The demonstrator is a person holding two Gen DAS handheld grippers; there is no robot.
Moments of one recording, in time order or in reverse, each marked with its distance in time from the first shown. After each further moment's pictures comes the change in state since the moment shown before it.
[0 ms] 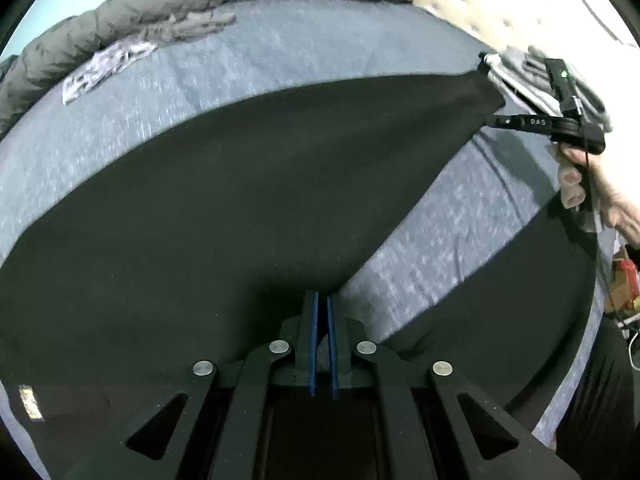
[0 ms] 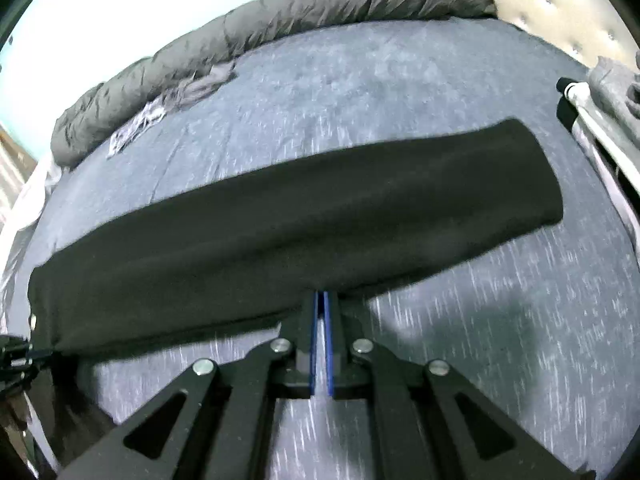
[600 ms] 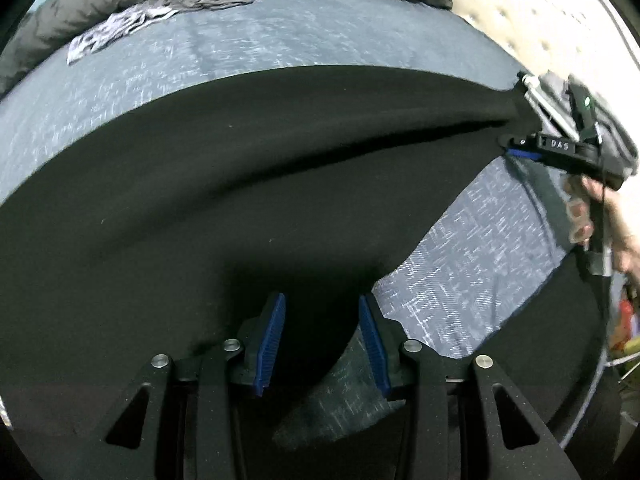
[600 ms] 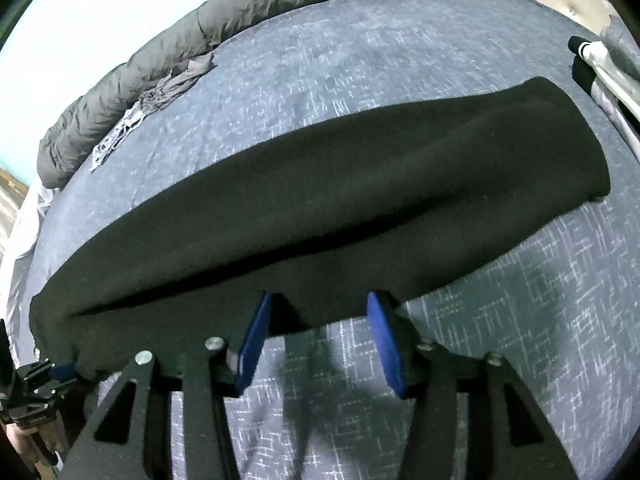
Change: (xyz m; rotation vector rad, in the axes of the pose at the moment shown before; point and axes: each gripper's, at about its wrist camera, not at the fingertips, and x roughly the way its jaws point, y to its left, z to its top) left arm 0.030 0.020 0.022 -0.099 -0.011 0.024; right arm 0.040 0.006 0.016 0.112 0.027 0.023
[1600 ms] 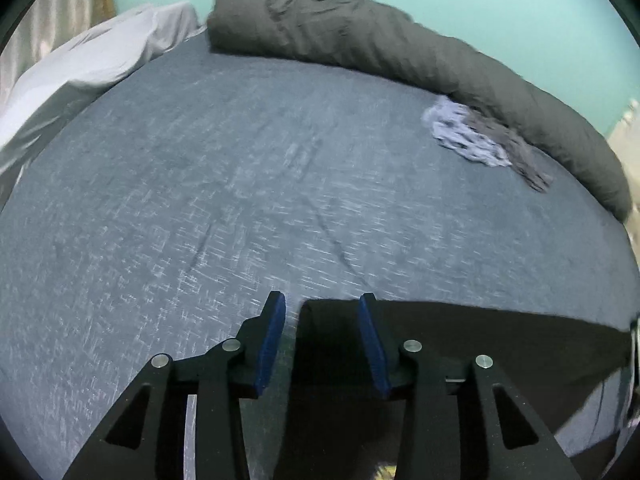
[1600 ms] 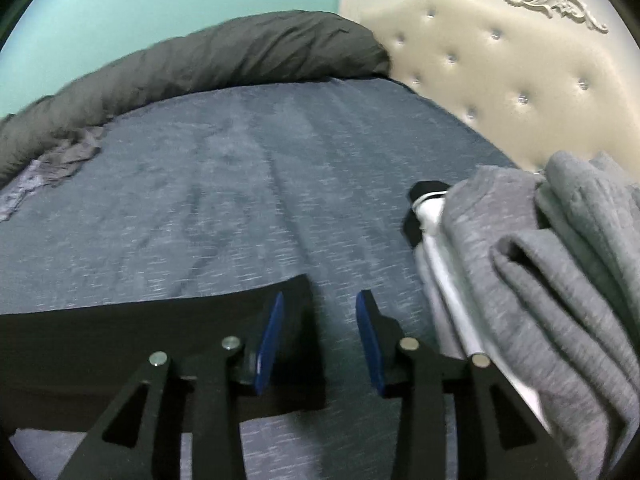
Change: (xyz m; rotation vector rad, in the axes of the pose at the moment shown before) left arm -0.183 0.310 -0.033 -0.554 -0.228 0.328; right arm -0.084 -0.098 0.103 -0.067 -0.223 -0.358
